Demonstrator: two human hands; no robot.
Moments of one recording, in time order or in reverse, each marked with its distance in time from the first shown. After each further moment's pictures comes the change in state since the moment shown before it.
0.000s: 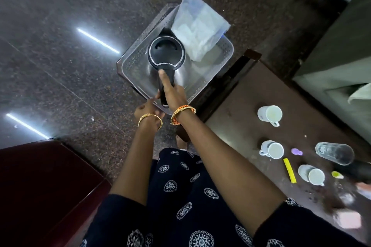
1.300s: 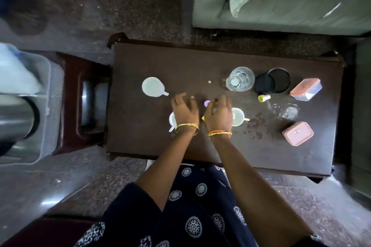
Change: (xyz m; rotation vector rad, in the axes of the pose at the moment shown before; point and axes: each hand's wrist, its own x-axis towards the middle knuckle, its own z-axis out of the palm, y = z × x) left_hand -0.208 -0.407 0.220 1.087 -0.544 0.928; right_hand -0.075 0.251 -0.460 -0.276 0.993 -0.047
